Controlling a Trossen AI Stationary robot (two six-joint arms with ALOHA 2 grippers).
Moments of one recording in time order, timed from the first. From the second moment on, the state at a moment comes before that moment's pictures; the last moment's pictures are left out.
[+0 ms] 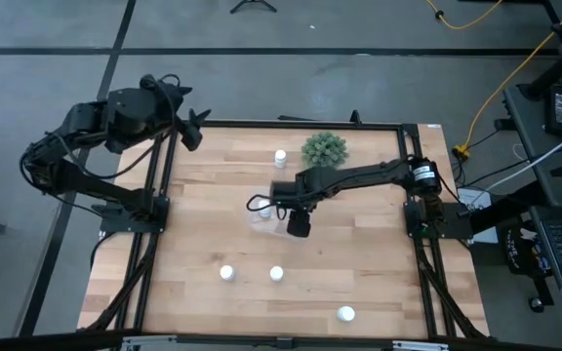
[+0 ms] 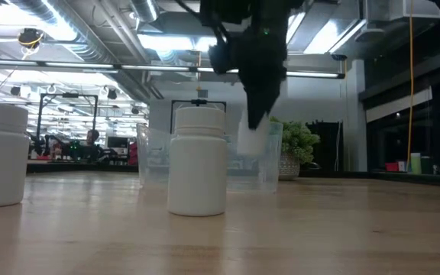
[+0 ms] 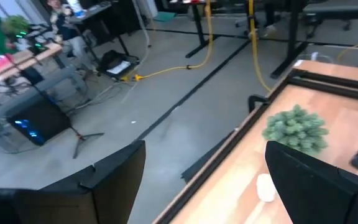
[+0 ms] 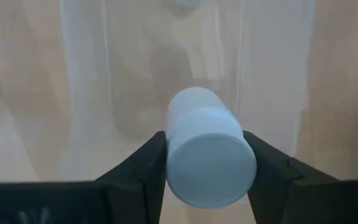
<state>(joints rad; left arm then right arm) 0.15 1.10 1.70 -1.05 -0.68 -0.07 0.03 2.02 1.68 -1.06 0.06 0.23</state>
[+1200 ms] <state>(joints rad) 0.15 1.15 1.70 -1.05 -0.58 -0.11 0.03 2.02 1.63 -0.98 0.03 0.28</state>
